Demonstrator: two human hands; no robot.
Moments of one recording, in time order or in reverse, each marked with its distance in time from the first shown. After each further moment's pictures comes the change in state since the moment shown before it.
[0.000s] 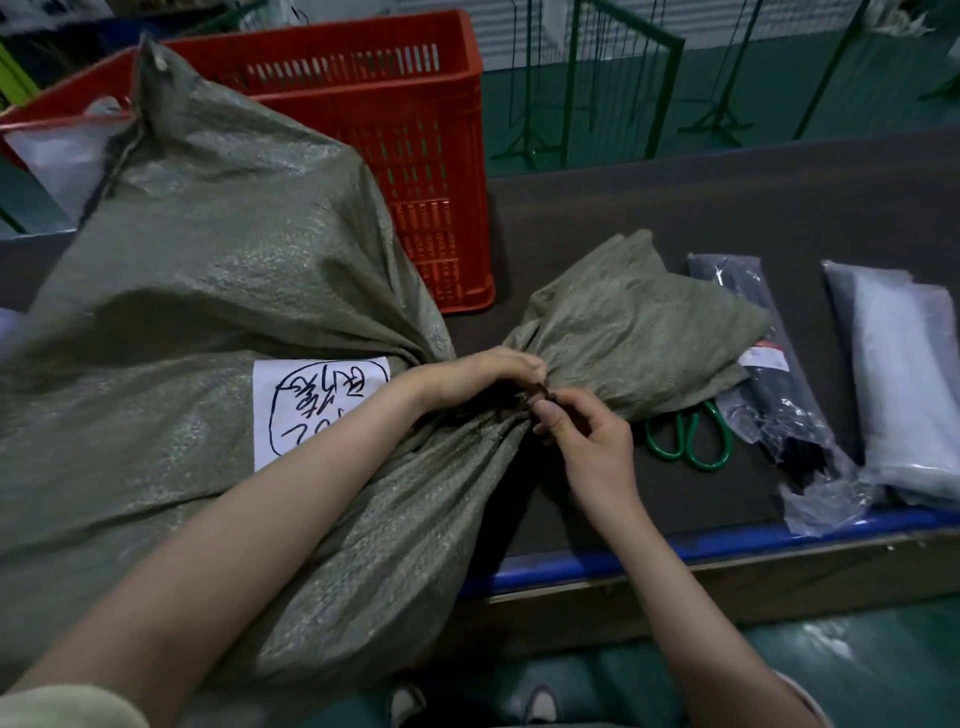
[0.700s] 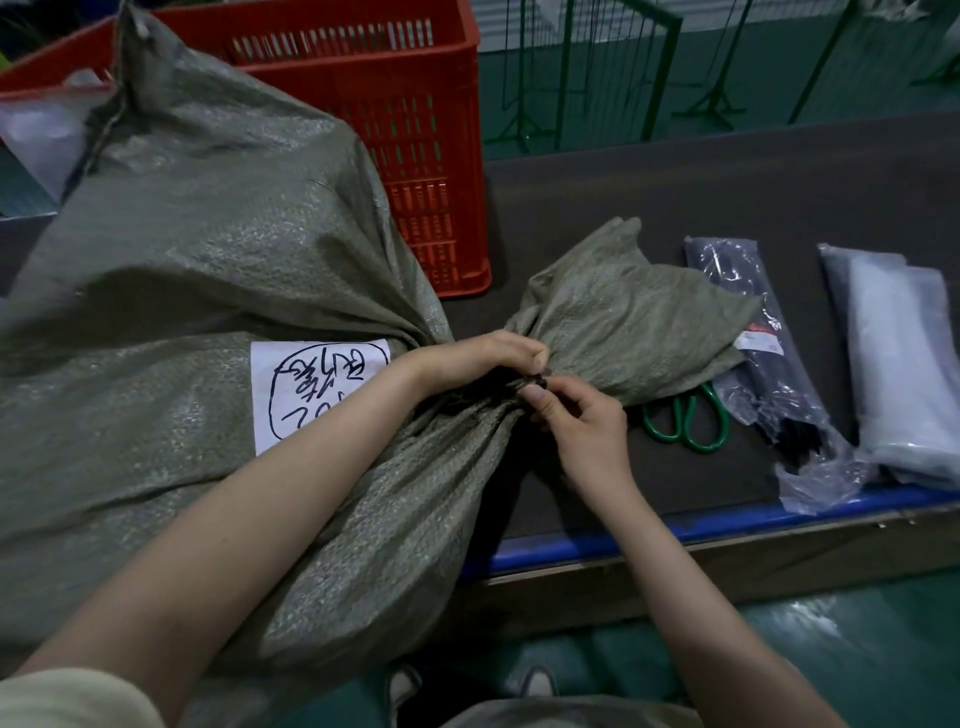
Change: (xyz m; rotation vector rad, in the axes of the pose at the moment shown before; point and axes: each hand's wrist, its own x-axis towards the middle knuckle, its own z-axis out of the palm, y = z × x) left_hand -0.007 0.002 0.000 -0.068 -0.050 0.039; right_hand -0.002 0.000 0.009 -0.068 -0.004 0.034
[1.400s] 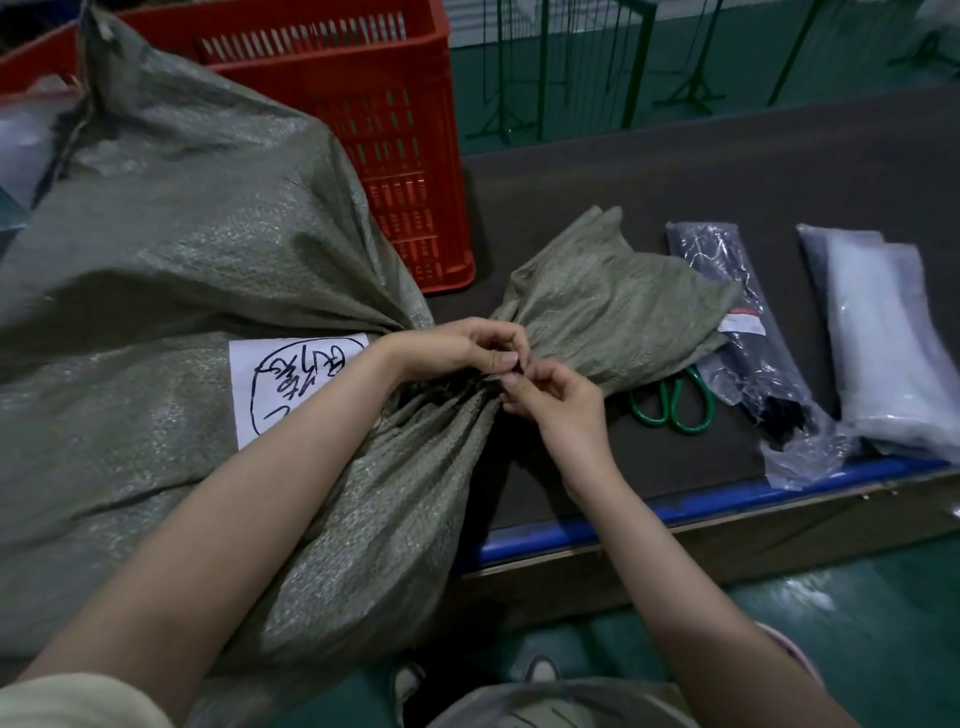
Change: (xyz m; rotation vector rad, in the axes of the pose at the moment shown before) left_hand 0.001 -0.008 -0.014 0.054 -0.115 0.060; right_hand 0.002 -0.009 0.008 0.299 0.009 0.250
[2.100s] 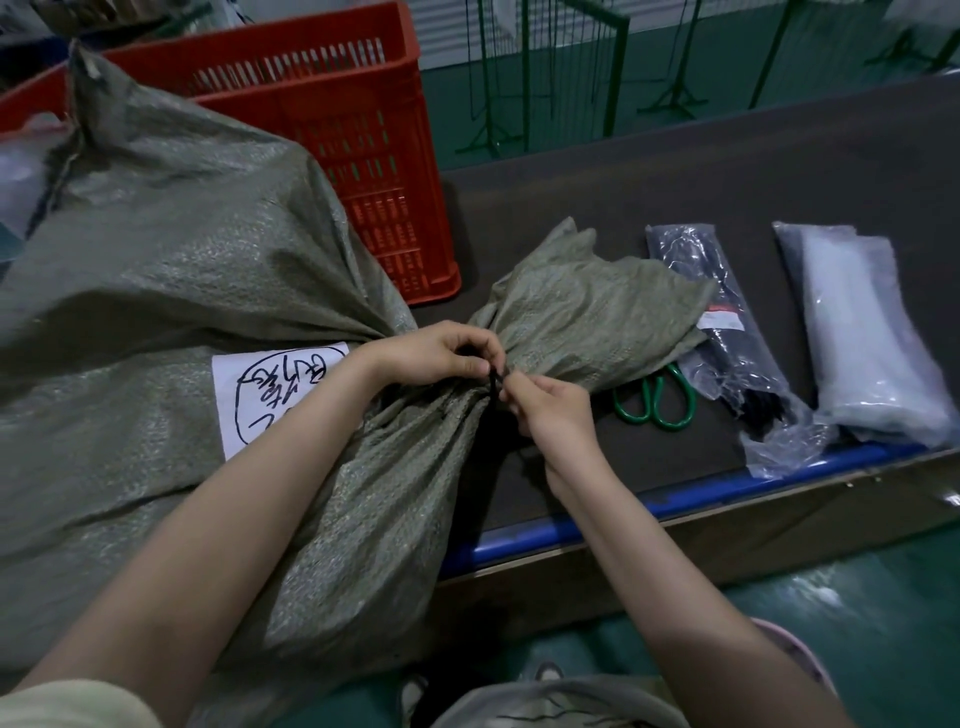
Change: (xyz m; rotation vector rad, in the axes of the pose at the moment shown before) left_hand 0.003 0.005 0.001 0.354 0.147 -0.104; right_hand -0.007 -0.011 -0.010 -0.064 0.080 0.148
